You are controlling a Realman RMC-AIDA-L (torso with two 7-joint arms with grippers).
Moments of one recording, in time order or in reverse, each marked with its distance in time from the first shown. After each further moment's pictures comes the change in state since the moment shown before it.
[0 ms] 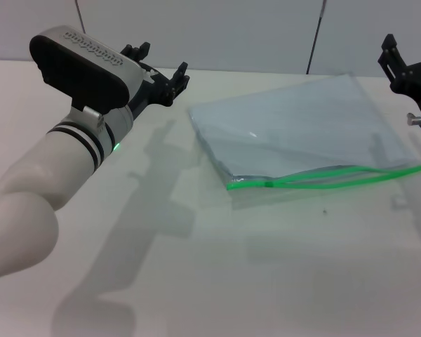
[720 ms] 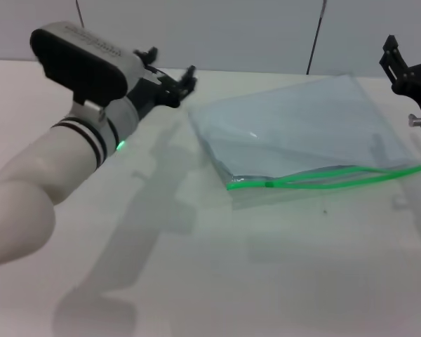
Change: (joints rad) left arm -0.001 0.007 -0.021 0.035 0.000 0.089 -0.065; right arm -0.001 0.000 0.002 0.005 0.000 0.000 0.000
